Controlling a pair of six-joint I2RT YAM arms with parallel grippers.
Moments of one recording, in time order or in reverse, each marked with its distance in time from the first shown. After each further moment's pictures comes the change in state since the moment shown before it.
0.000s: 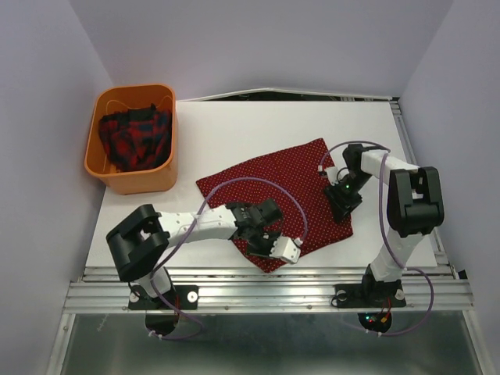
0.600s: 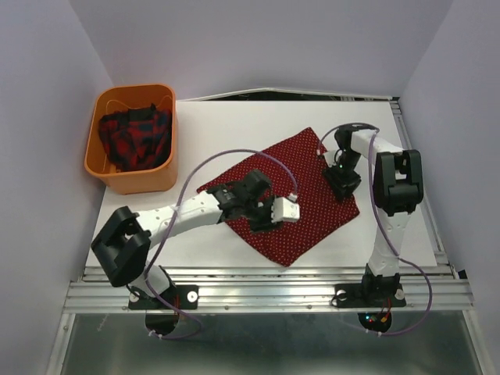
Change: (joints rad) left arm 0.112 -0.036 0.027 0.119 -0.042 -0.170; right arm 0.016 0.252 0.344 -0.112 0.175 0.117
